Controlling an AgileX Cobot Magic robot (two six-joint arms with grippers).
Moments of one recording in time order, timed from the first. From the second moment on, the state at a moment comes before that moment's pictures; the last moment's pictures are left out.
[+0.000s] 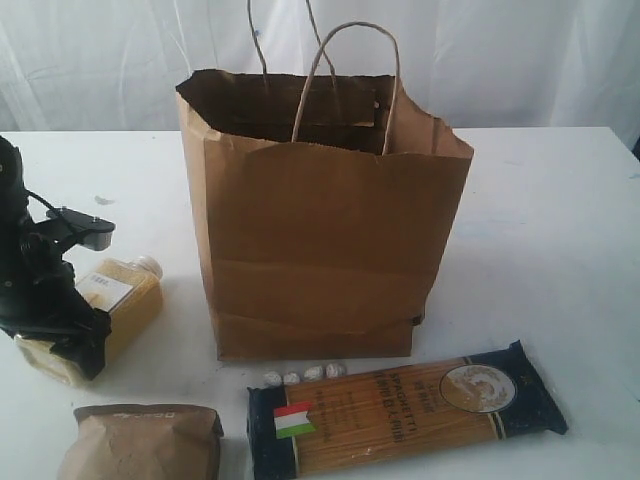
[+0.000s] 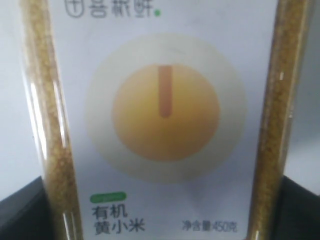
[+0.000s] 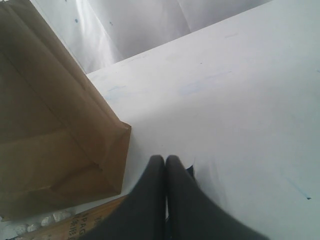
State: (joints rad) left arm -0.22 1.75 -1.00 -0.07 0.88 0.32; right arm 0.21 0.06 0.00 0.02 0.25 0.37
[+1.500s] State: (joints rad) left arm -0.22 1.84 -1.15 -0.08 0.80 0.28; right arm 0.21 0.06 0.00 0.02 0.25 0.37
